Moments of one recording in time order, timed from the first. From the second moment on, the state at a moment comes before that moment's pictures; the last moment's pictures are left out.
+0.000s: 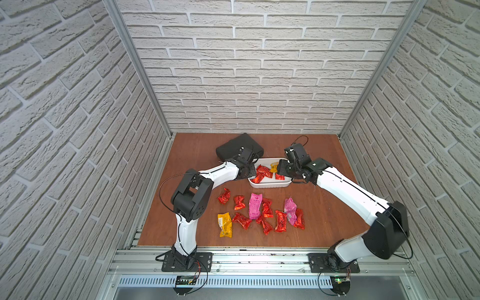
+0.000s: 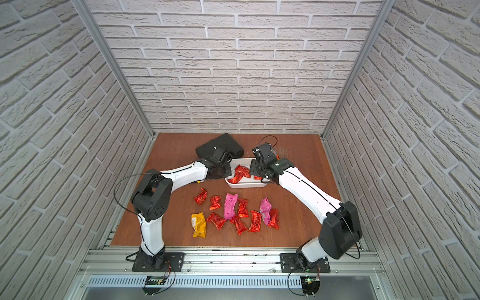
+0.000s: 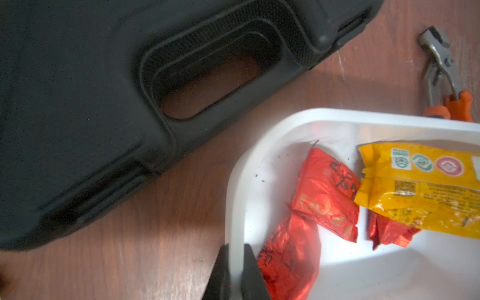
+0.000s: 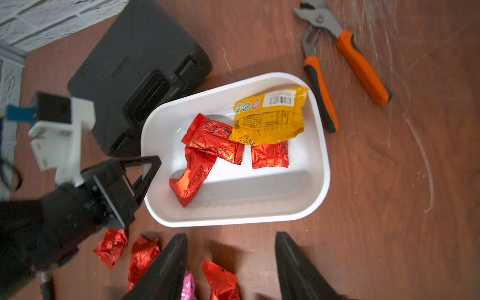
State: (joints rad) left arm -0.61 1.96 1.37 -0.39 -0.09 -0.67; right arm 0.48 1.55 1.31 -0.72 0.15 0.72
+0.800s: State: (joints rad) left arm -0.61 1.96 1.37 -0.40 -0.09 -0.68; right arm 0.34 1.87 1.37 -0.56 0.07 0.85
